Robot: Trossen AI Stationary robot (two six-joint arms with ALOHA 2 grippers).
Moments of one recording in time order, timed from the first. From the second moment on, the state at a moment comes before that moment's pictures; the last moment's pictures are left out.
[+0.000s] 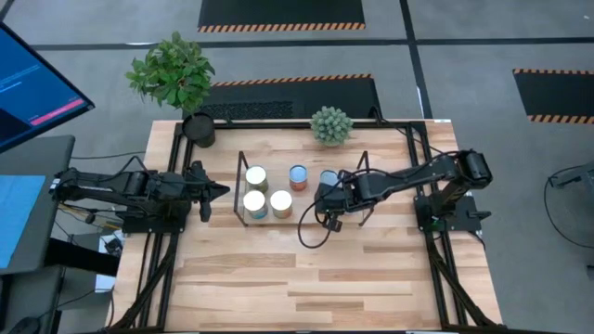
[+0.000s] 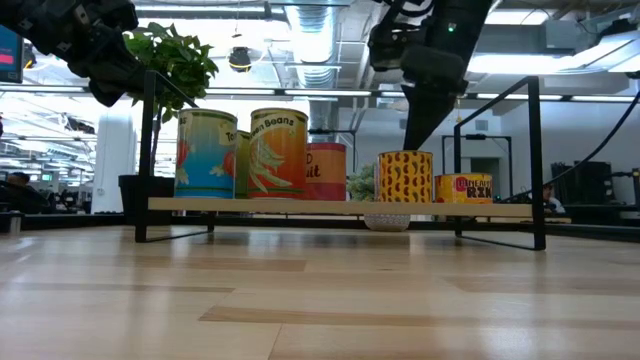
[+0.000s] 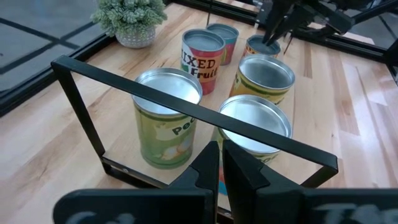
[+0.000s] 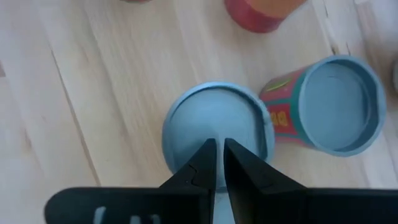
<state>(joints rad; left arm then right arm) -0.11 0.43 0.45 -0.51 -0.33 -0.35 0.12 1.67 1.26 -0.82 0.32 0.39</state>
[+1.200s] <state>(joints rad) -0.11 0.43 0.45 -0.51 -0.35 -0.40 -0.18 1.69 1.45 -0.25 0.06 0.04</state>
